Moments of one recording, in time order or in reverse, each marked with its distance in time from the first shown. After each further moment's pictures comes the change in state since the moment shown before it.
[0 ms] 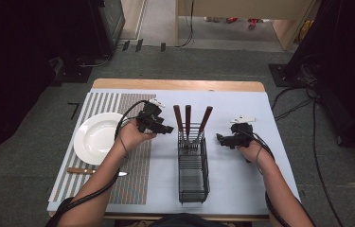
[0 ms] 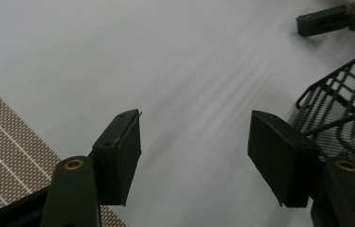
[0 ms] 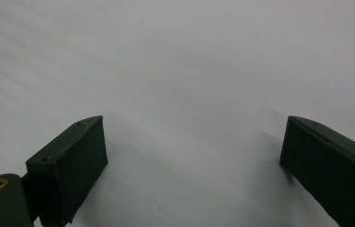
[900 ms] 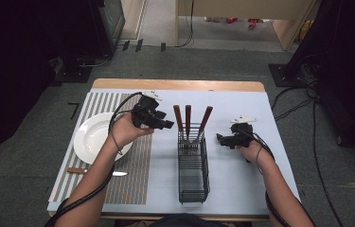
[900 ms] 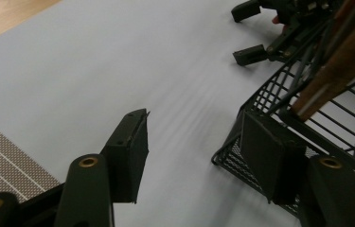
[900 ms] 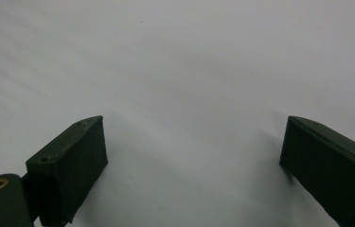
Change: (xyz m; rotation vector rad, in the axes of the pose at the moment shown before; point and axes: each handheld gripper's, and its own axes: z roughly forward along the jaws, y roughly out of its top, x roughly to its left) left arm -0.019 0.020 -0.047 -0.062 -0.073 0.076; right arm 0.000 0.000 0.000 0.000 0.000 -0.002
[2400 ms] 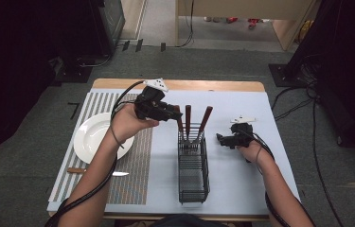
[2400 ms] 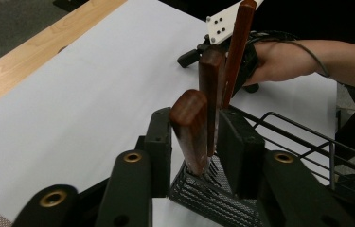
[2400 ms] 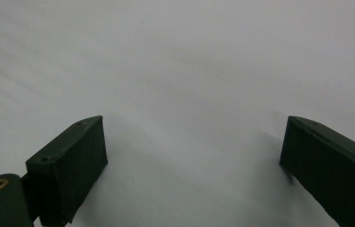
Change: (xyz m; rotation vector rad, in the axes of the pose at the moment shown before) left arm -0.035 0.041 -0.033 -0.083 -0.093 0.111; right arm 0.000 0.000 0.000 0.000 -0.001 0.001
